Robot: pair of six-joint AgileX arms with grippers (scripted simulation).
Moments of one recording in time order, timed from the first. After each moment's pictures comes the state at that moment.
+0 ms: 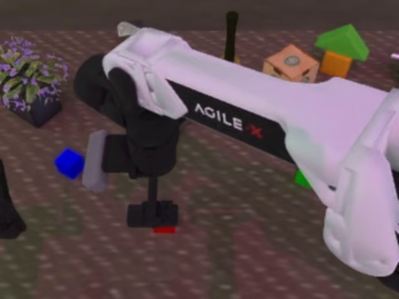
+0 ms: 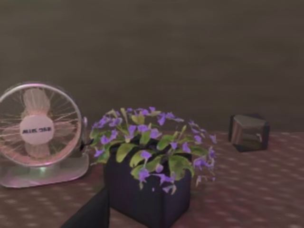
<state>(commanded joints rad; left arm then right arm) 0.00 0.00 0.00 0.00 0.00 0.00 0.90 2.52 2.35 -1.39 -0.01 -0.66</state>
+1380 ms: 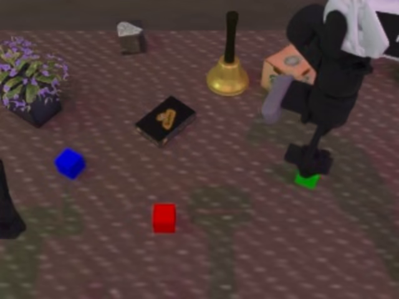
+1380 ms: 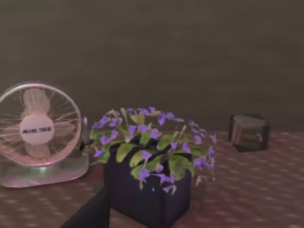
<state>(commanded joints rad) 0.00 0.00 0.00 0.00 0.00 0.00 0.38 2.13 1.66 -1.10 0.00 -0.71</state>
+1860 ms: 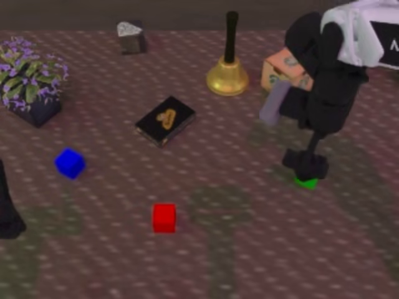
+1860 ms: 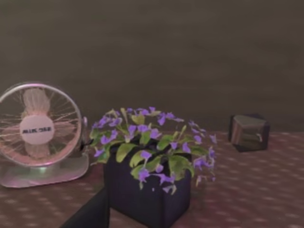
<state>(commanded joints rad) 0.00 0.00 0.00 0.00 0.00 0.00 0.38 2.16 1.62 -1.03 0.00 -0.71</state>
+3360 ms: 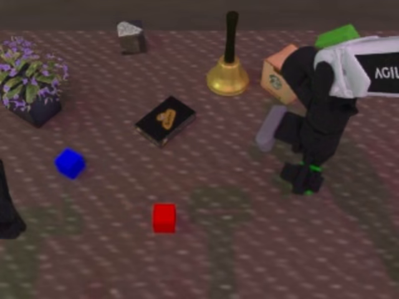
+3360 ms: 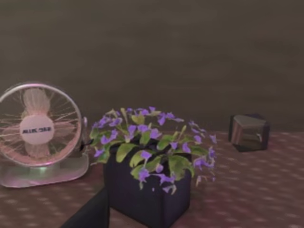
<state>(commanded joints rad) 0.00 0.00 0.00 0.00 0.00 0.00 0.38 2.26 1.49 -0.80 0.00 -0.71</state>
